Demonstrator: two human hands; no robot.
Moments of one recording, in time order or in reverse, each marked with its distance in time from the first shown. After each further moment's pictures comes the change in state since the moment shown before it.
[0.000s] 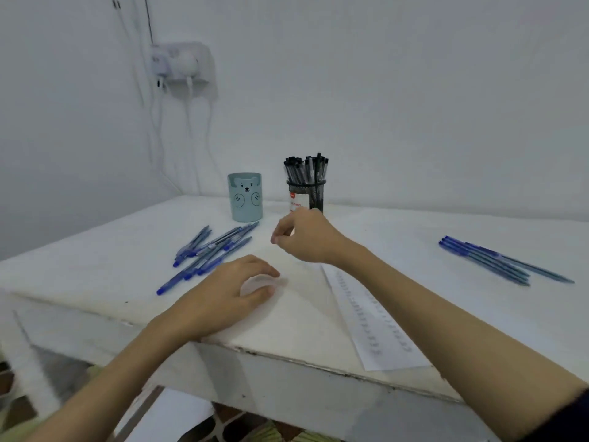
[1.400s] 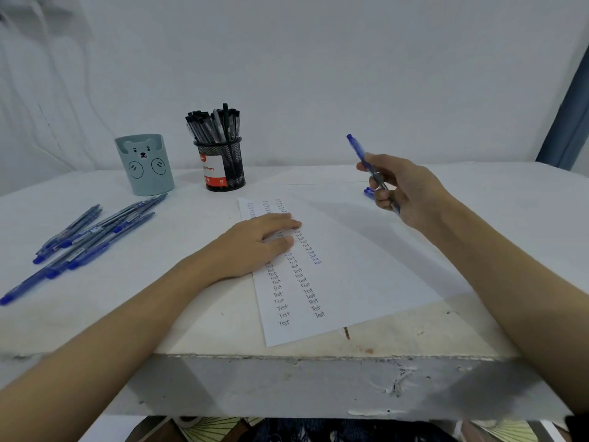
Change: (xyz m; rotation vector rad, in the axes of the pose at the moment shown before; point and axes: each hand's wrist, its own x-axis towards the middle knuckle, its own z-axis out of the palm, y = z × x) left_hand 0.101 0.066 0.079 -0.143 -0.237 0.105; right_hand -0.095 0.149 -0.109 0.999 0.566 0.652
